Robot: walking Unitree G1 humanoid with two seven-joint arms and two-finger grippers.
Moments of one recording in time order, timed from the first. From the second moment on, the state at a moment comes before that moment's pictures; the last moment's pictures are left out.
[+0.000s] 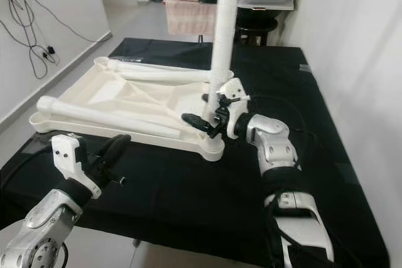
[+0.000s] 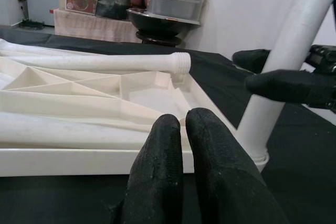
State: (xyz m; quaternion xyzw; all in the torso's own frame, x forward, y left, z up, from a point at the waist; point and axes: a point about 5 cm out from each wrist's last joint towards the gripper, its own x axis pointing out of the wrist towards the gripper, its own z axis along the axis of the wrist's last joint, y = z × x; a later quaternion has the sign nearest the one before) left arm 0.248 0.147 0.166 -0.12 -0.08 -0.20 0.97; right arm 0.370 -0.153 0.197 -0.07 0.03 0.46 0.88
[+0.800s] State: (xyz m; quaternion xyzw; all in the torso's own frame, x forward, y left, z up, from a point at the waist) left arm 0.240 0.143 0.166 -0.13 -0.07 -0.20 0.97; right arm 0.360 -0.158 0.183 -0.03 0.01 0.35 0.93
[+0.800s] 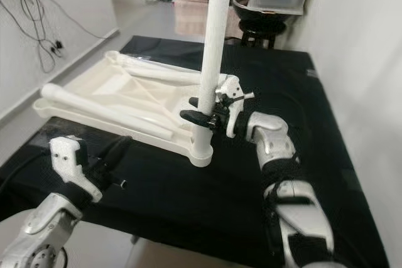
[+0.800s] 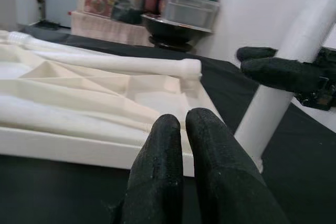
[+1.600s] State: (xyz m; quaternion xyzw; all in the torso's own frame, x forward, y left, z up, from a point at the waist) left arm 0.250 0.147 0.161 -0.13 -0.06 -0.20 0.97; right arm 0.319 -0.183 0.139 -0.07 0.11 0.07 0.99
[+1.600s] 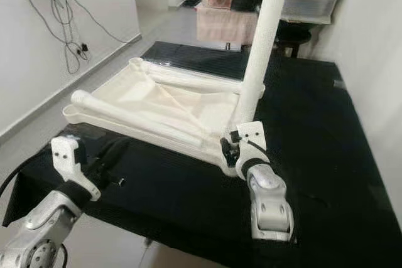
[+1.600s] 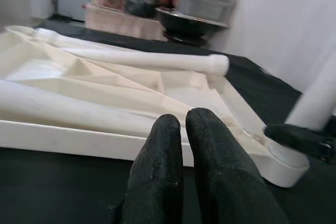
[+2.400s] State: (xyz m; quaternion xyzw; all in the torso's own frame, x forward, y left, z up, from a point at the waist) left arm 0.250 0.141 0.163 -0.14 -0.07 -0.20 0.97; right arm 0.374 -0.163 0.181 -0.03 0.03 0.39 0.92
